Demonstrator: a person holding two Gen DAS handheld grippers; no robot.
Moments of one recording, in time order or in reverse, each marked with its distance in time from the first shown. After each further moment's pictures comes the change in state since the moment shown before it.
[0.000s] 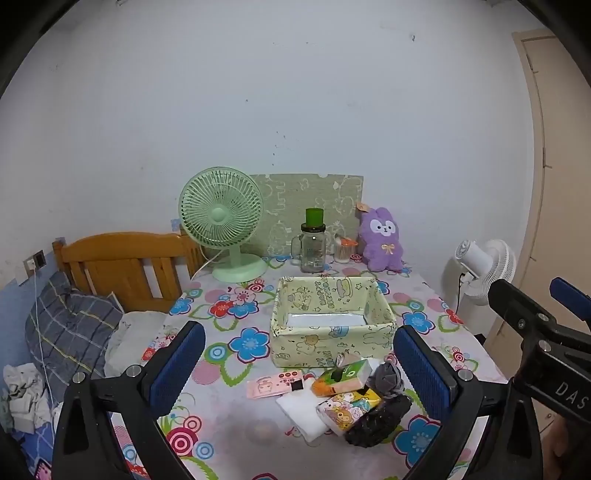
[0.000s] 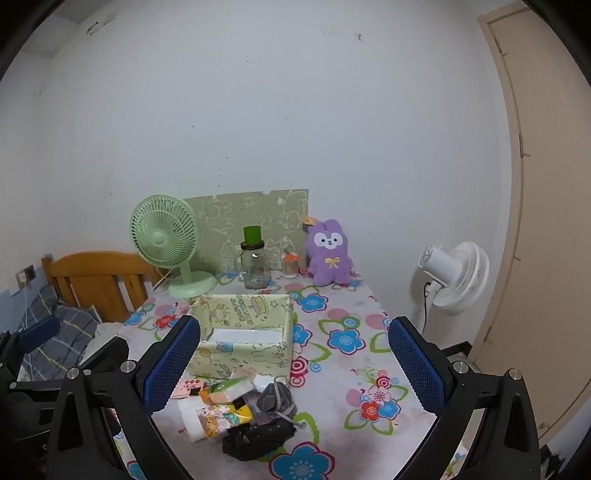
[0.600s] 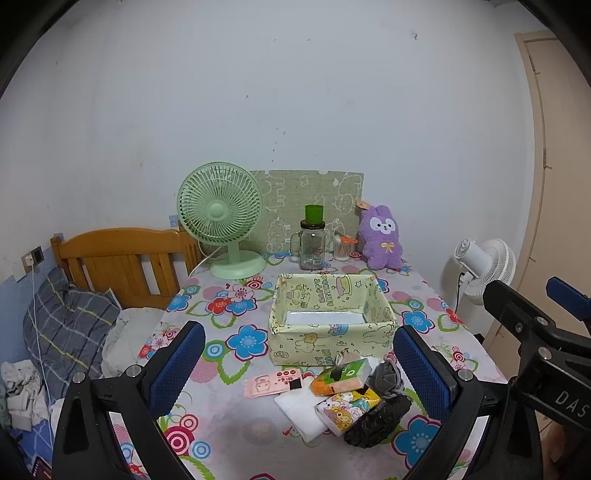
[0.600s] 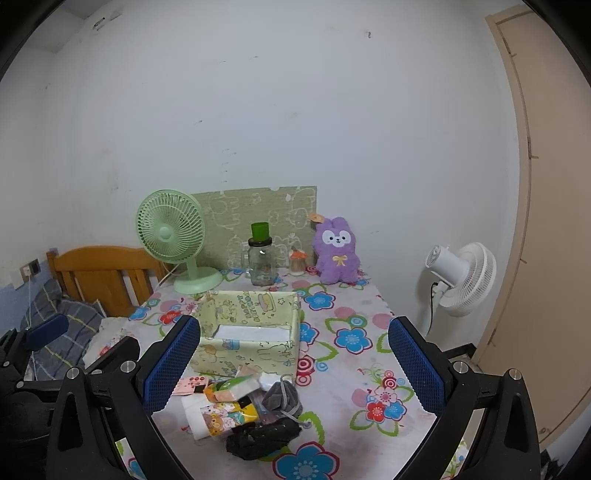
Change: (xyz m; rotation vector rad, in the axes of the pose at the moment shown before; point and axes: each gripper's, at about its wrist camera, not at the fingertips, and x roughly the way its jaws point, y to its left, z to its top) left arm 0.004 0.005 0.002 -0.004 0.012 -0.006; right arm 0.005 0.003 -0.002 -0.007 0.007 0.025
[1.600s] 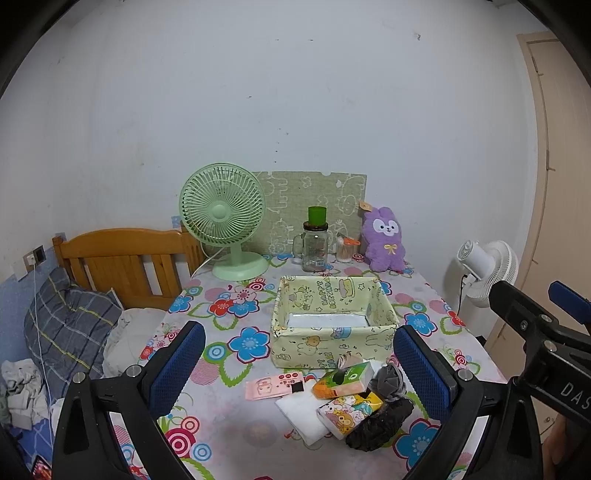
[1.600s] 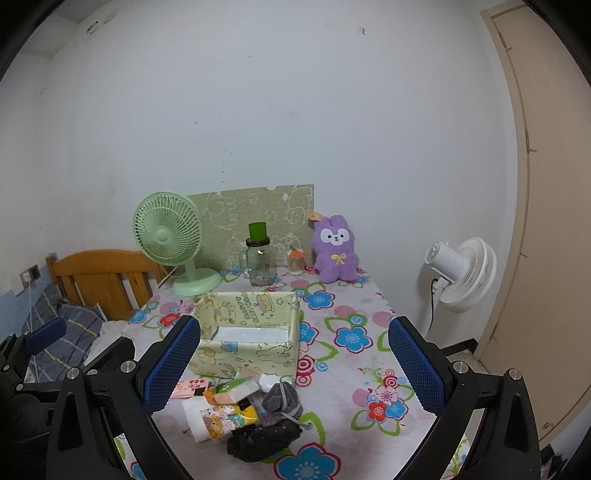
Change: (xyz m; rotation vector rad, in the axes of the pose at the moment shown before) left arm 0.000 0.003 0.003 -0.008 -0.006 0.007; right arm 0.005 -0.004 0.003 0.025 0.009 0.001
